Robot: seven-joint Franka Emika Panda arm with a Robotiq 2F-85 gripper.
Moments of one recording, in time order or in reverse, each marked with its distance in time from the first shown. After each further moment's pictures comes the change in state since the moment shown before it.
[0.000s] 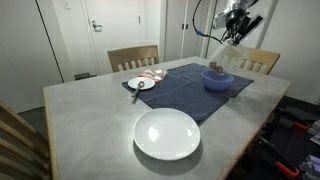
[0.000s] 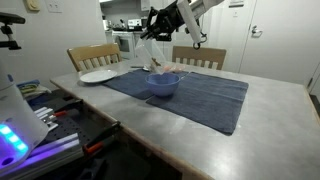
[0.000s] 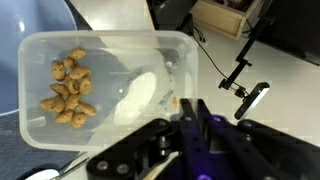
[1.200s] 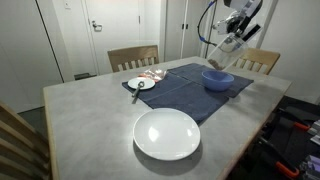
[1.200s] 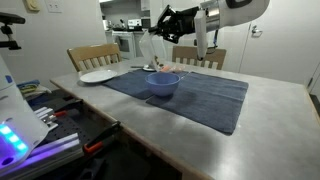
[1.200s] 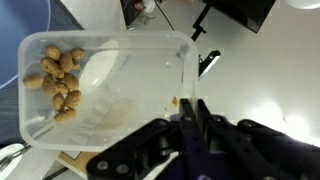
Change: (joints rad) arm -0.125 0.245 0.000 0.247 0.138 -0.311 -0.084
